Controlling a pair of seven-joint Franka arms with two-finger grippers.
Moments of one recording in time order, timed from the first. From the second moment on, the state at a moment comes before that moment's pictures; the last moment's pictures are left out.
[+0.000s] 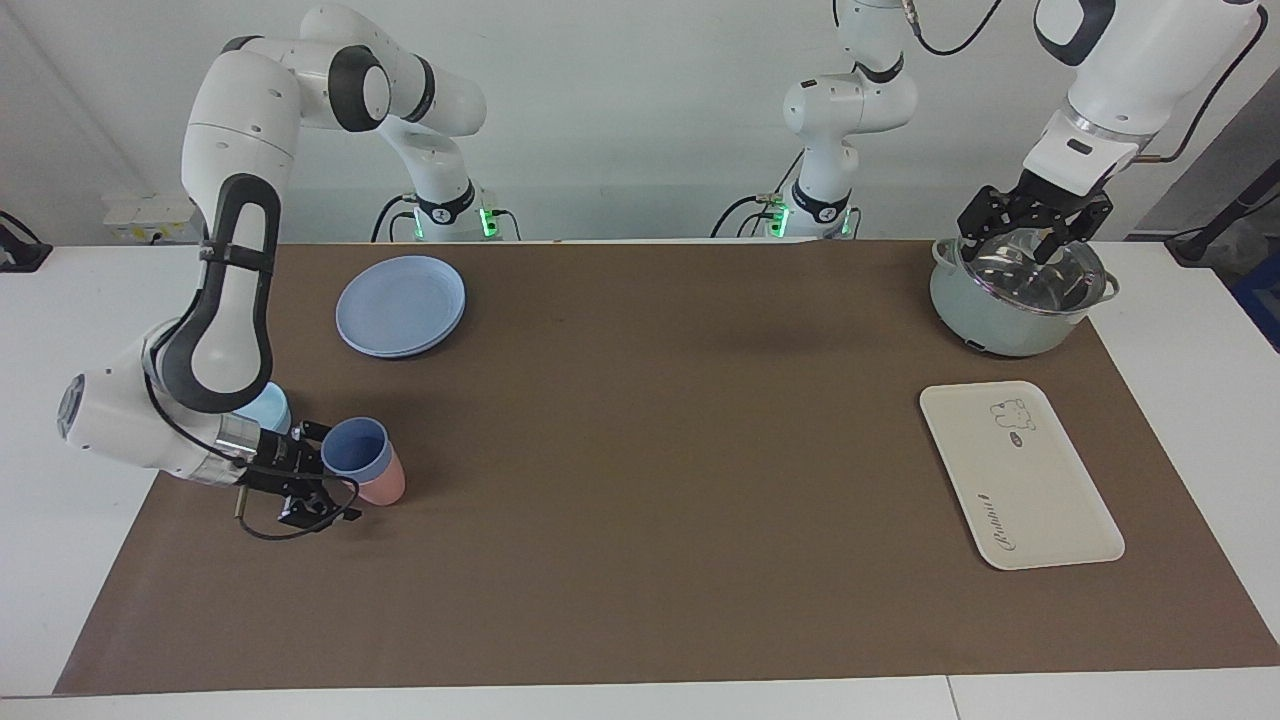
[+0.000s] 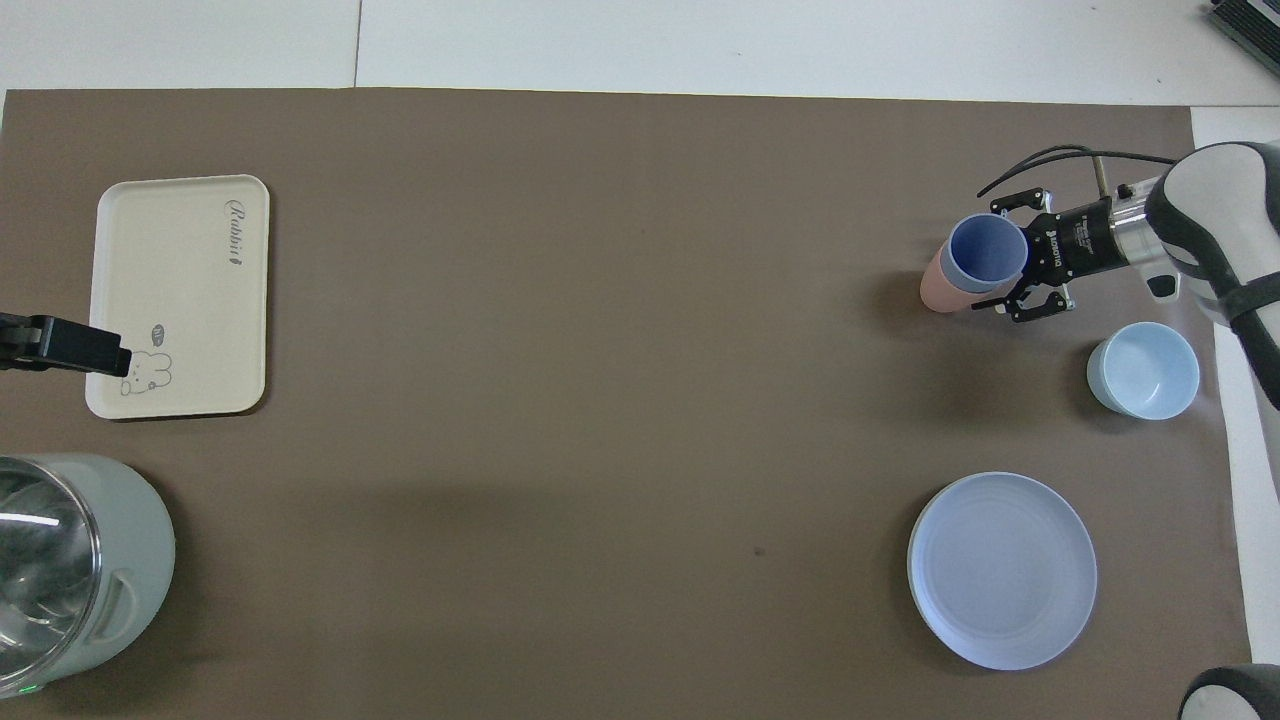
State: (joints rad) left arm 0.05 -0.08 -0.05 -1.67 -0.01 1.57 0.12; right arm -0.20 0.65 -0.04 -1.46 0.69 1.82 0.93
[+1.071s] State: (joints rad) left arm 0.05 -0.08 -0.05 -1.67 -0.01 1.57 0.12; right arm -0.08 0.53 -0.03 -1.59 0.89 1.77 0.80
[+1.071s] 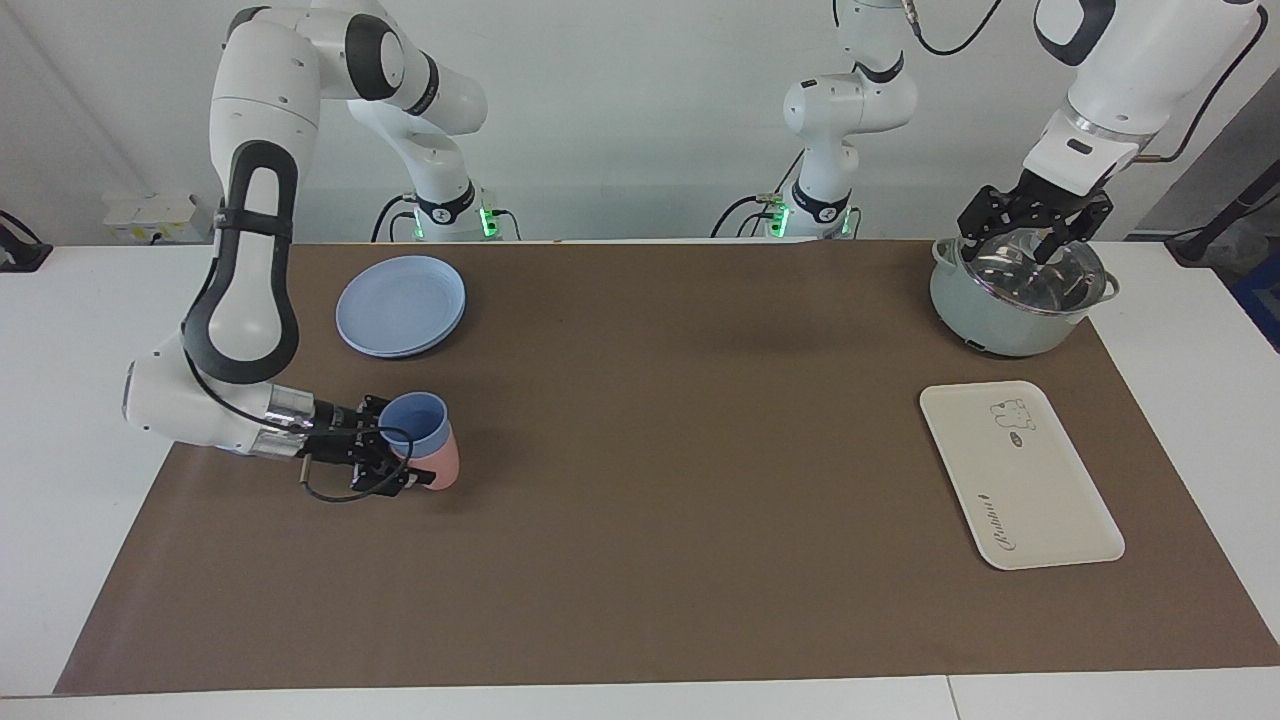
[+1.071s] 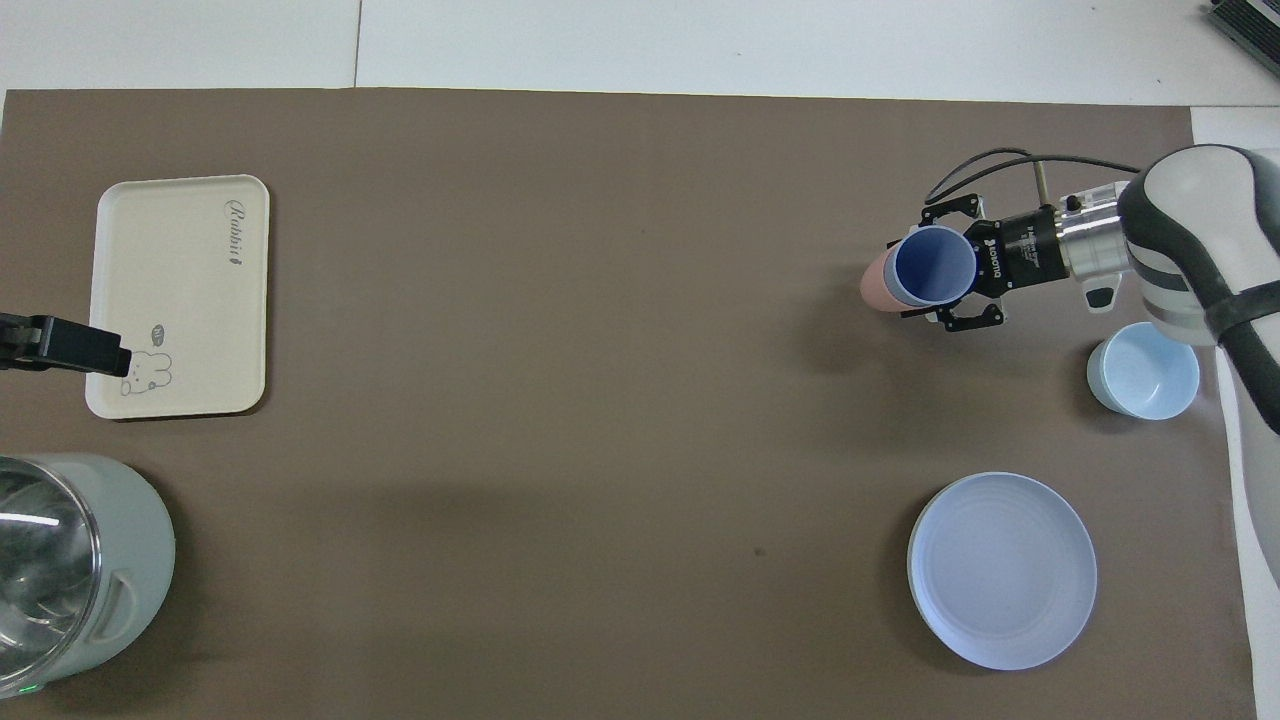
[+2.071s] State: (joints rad) left arm -0.11 -0.09 -0.18 -1.66 -0.06 1.72 -0.32; right arm 0.41 0.30 -0.04 -1.69 0.88 2.13 1.35
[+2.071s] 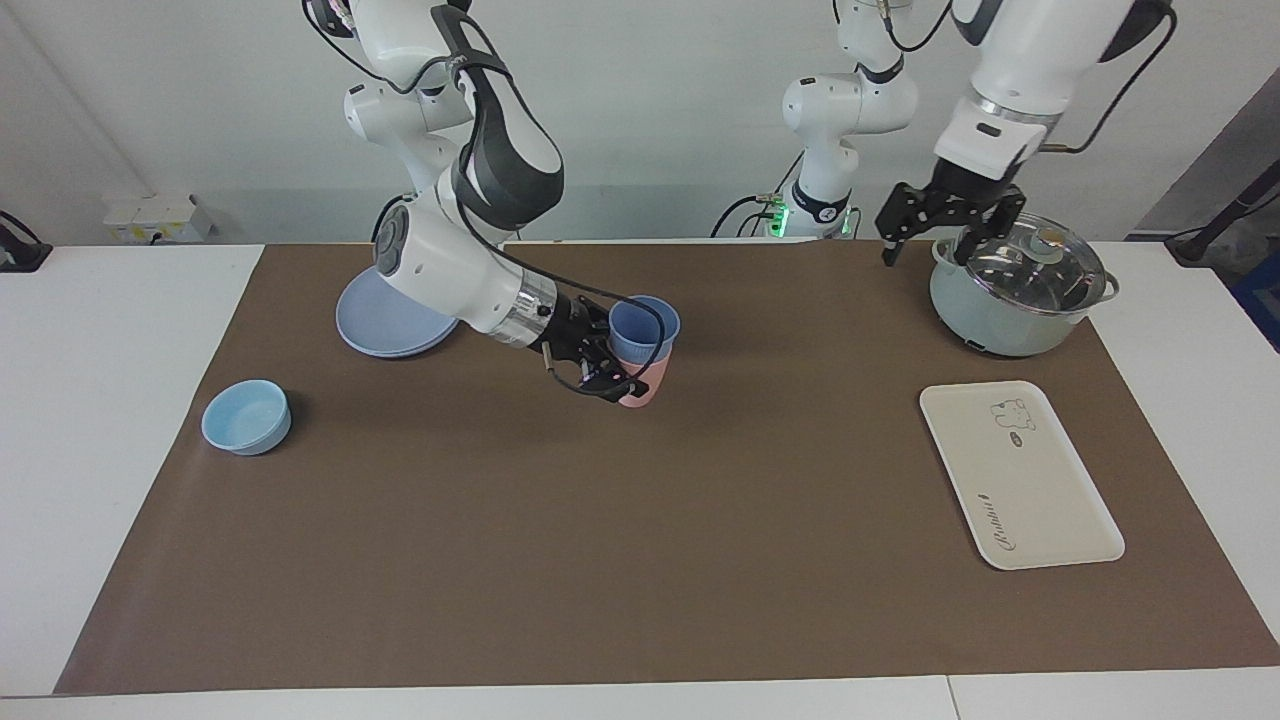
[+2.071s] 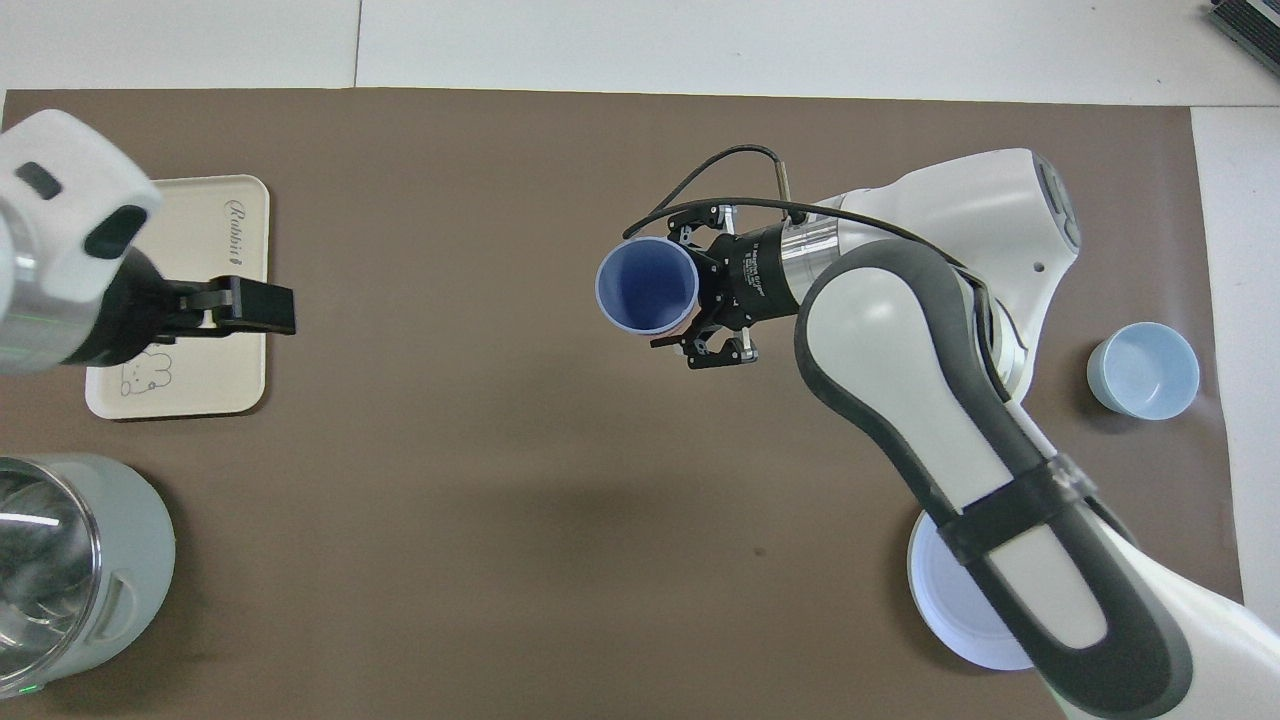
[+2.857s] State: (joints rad) left arm -0.37 -0.07 -0.18 -1.85 -0.08 2.24 -0.78; right arm 0.48 0.30 -0.04 -1.70 0.82 2.22 1.47
